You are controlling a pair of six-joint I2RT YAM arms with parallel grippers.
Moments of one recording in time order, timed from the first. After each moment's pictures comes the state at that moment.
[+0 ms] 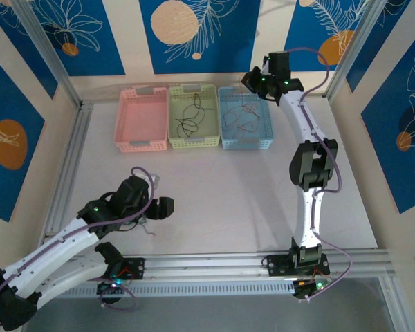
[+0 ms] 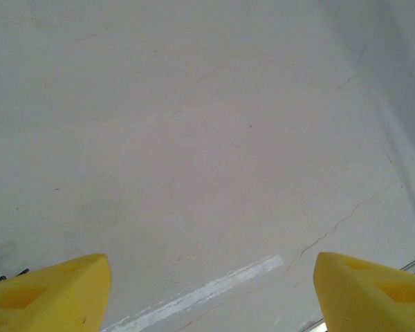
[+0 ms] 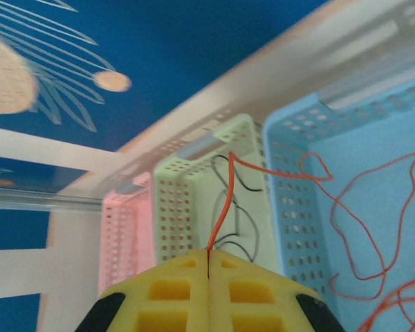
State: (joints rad) left arm -0.74 0.77 0.65 -0.72 0.01 -0.59; right arm 0.14 2.21 2.20 -0.57 -0.40 0.77
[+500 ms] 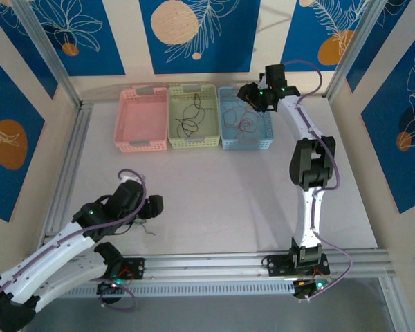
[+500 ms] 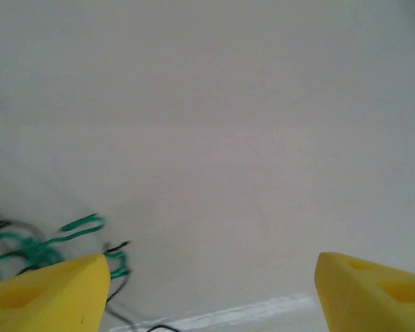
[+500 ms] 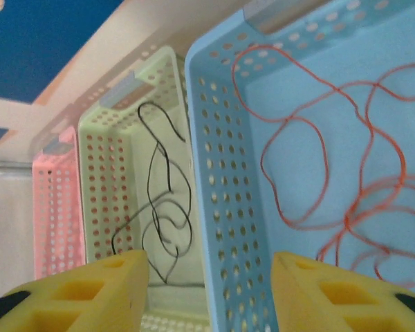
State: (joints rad) left arm -0.74 0.71 0.65 -0.86 -0.23 -0.73; right arm 0.15 2.15 2.01 -0.62 -0.40 0.65
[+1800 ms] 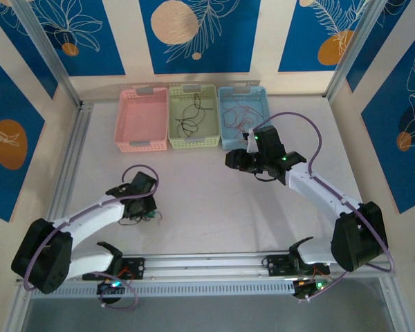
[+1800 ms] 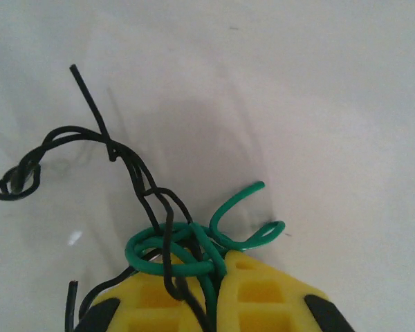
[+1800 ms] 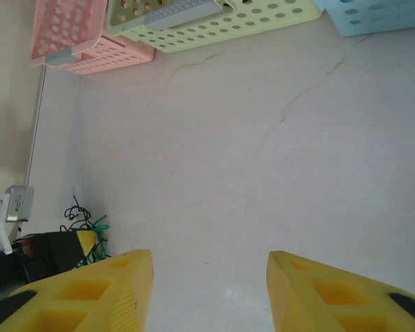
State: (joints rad) left arm -0.52 1.20 0.53 -0.55 -0.14 -0.84; right arm 0.43 1.32 0.96 -0.42 -0.36 0.57
